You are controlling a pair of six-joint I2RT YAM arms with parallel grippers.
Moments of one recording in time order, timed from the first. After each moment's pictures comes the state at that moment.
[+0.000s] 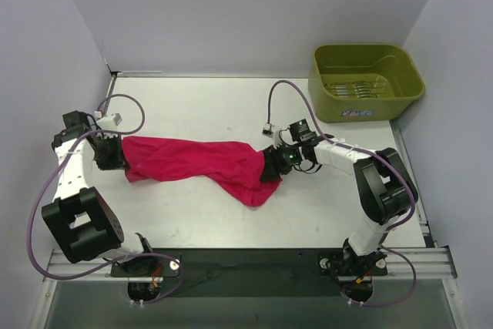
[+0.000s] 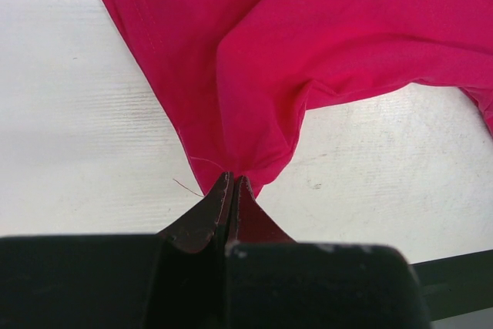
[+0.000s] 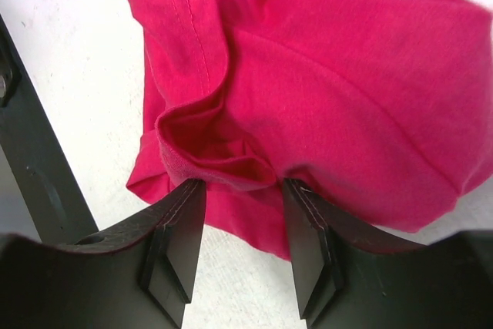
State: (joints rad) left arm 0.43 1.42 1.12 -0.92 0.35 0.27; right arm 0.44 1.71 0.92 -0.25 -0.71 -0.11
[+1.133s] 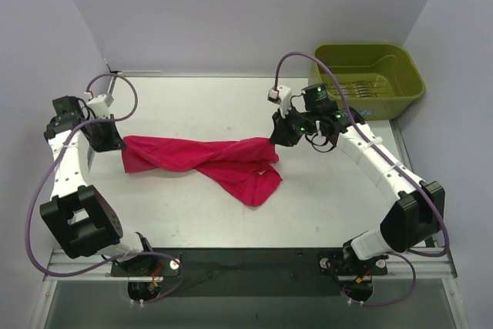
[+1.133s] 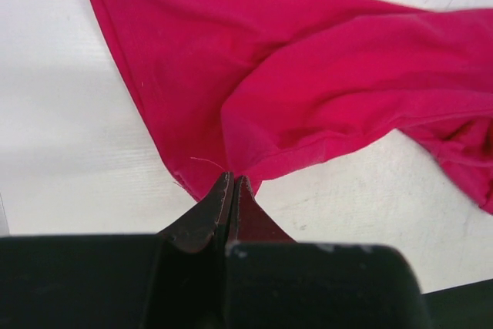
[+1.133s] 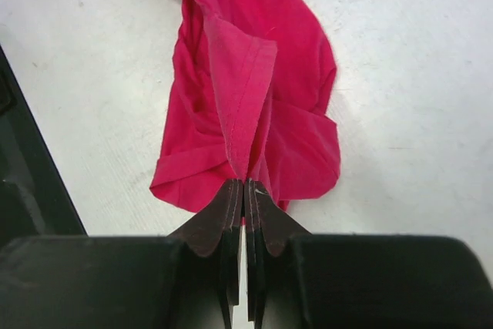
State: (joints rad) left arm 0.43 1.45 1.24 -0.87 0.42 0.23; right arm 0.45 1.48 1.28 -0.59 -0.56 -0.27
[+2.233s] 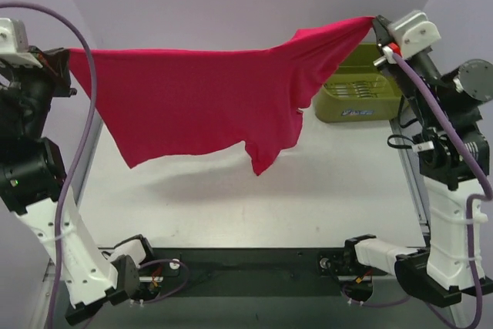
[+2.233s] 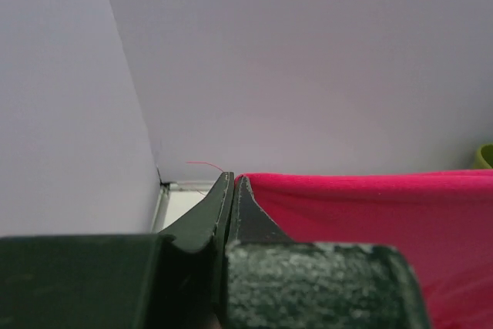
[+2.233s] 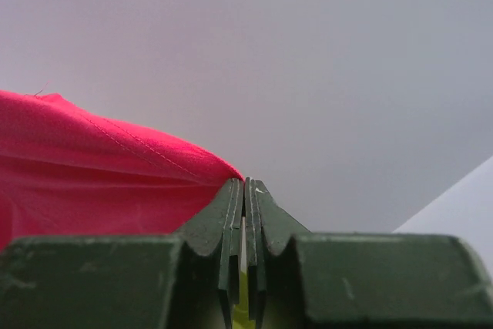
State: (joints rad) left arm 0.42 1.13 1.92 -0.64 0.45 -0.12; right arm 0.24 1.18 1.88 -0.41 -0.18 -0.62
